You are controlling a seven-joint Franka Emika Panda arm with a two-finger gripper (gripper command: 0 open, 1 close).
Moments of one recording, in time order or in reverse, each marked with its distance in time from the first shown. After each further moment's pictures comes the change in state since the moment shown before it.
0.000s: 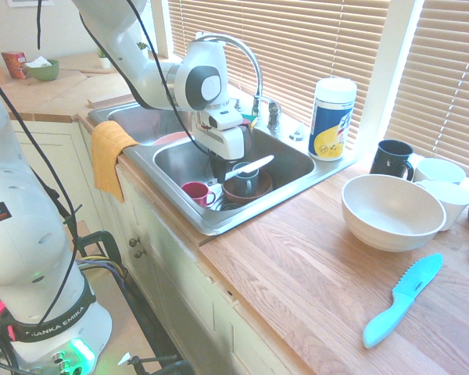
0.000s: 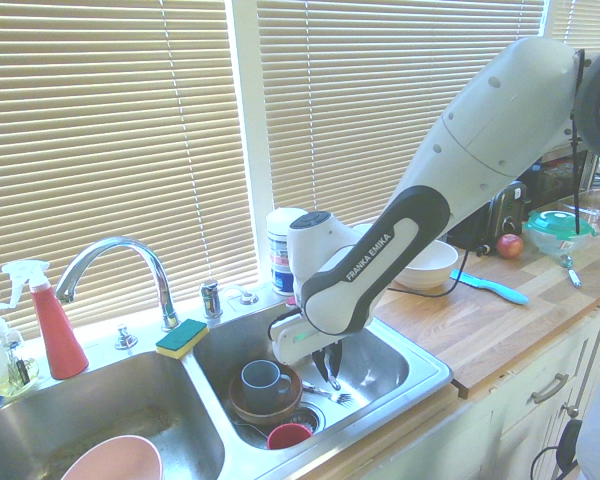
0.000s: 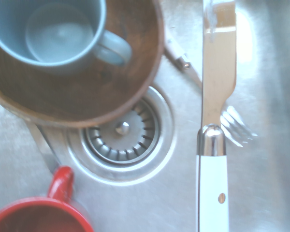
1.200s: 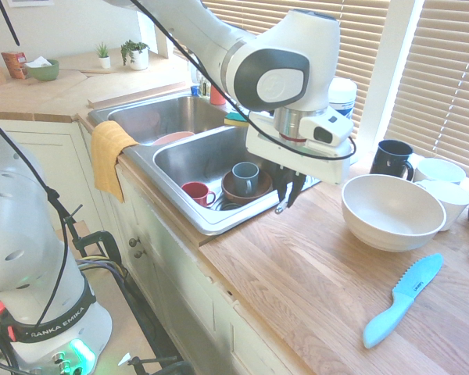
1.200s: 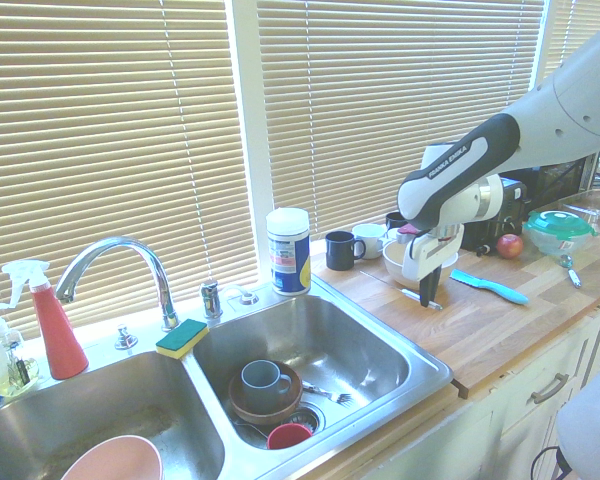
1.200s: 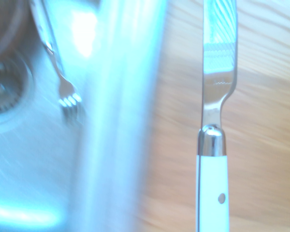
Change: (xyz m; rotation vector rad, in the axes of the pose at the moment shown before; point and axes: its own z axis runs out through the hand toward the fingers) arm 0.194 0.149 -0.065 0.046 -0.073 -0.300
